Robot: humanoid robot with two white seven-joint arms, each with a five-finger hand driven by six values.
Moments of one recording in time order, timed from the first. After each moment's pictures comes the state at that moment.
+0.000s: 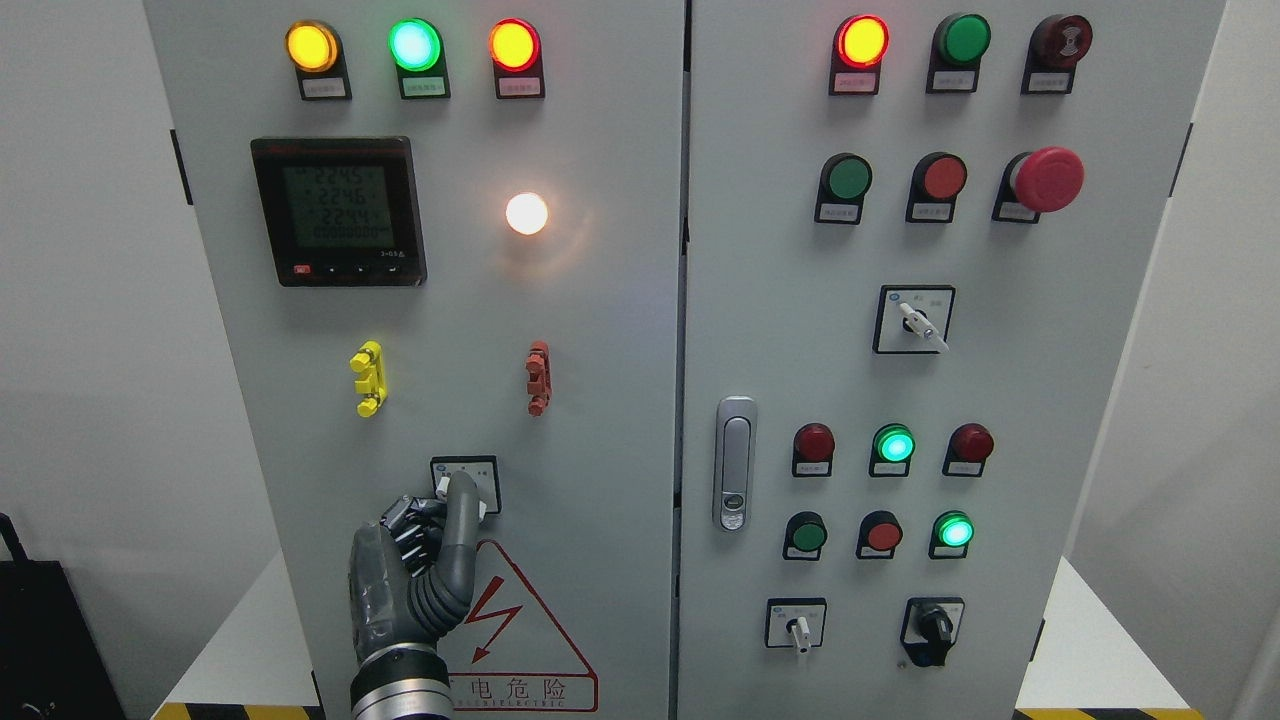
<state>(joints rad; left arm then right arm) -0.36 -0.14 -0.17 -1.96 -0.19 0.59 0.48 0.10 0.12 -0.19 -0.11 0.07 0.06 -0.02</state>
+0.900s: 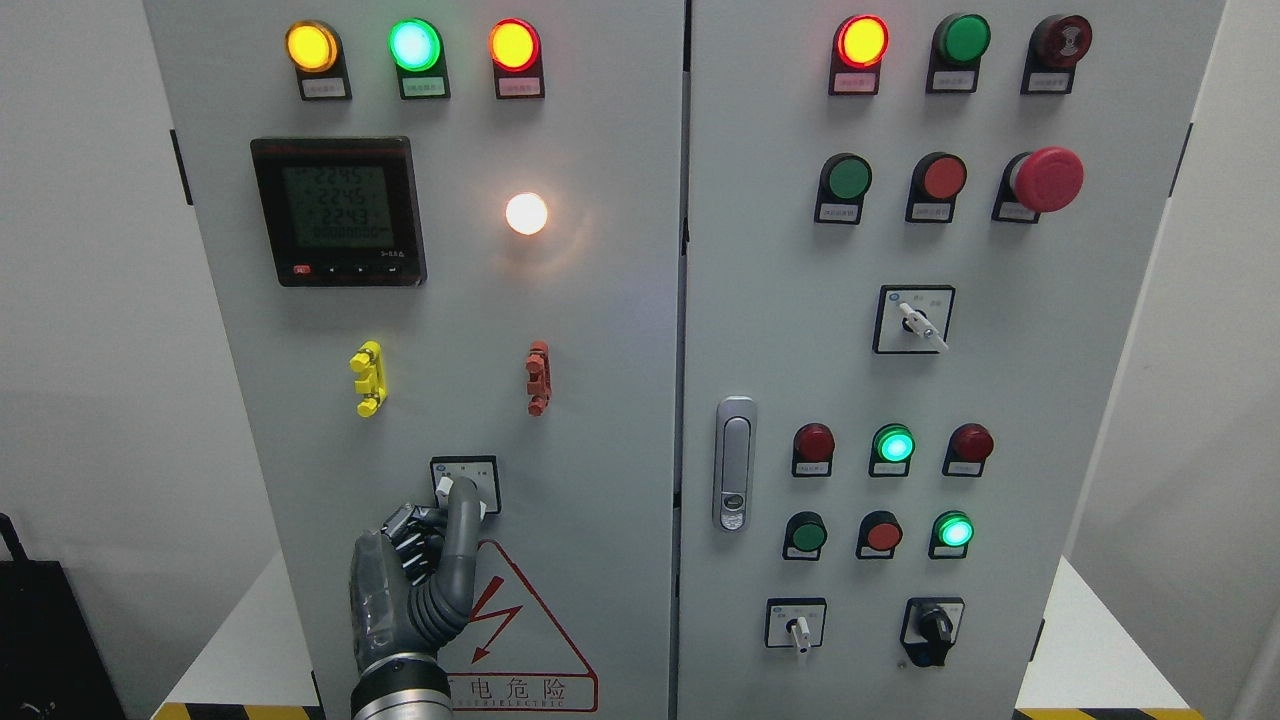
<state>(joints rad) -0.33 -0.14 -0.18 -1.97 -0.19 0.58 0.48 0.10 0.12 -0.19 -0.11 0.07 0.06 -0.02</state>
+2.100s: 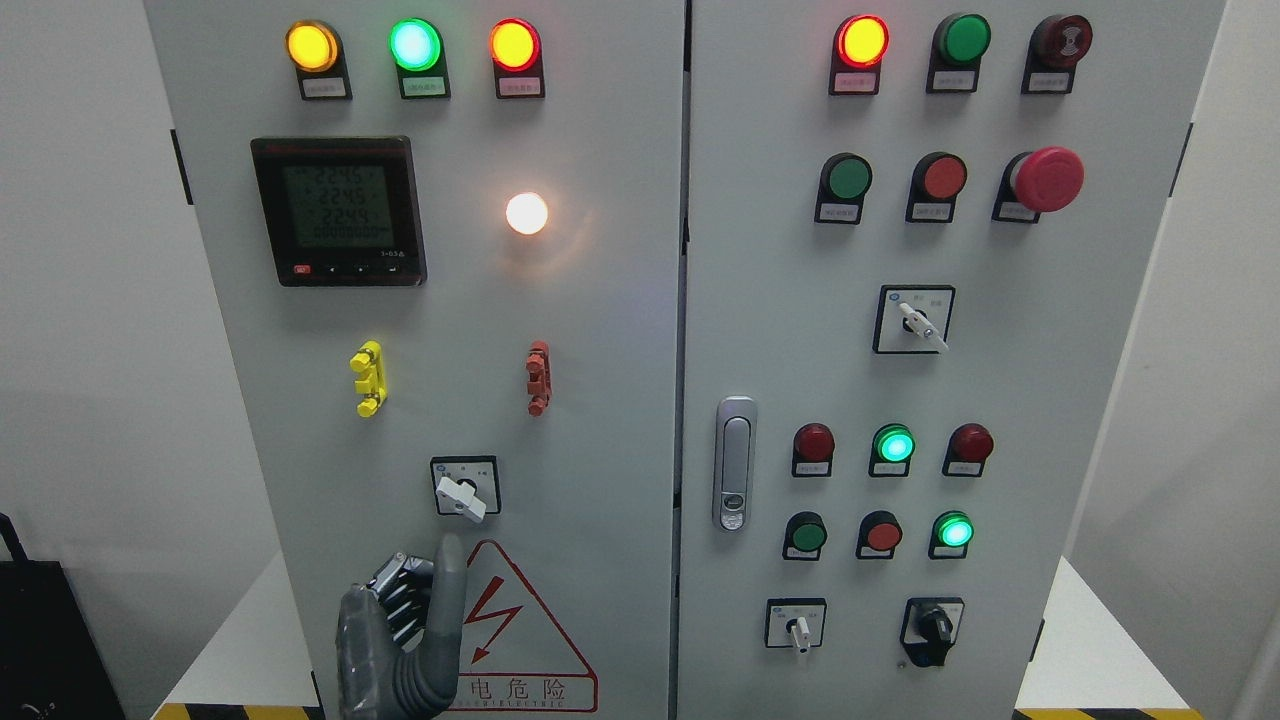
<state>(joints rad) -0.07 -0.12 -0.18 -1.99 -0.19 0.11 0.44 0.10 0.12 -0.19 -0.11 0.07 0.06 -0.02</state>
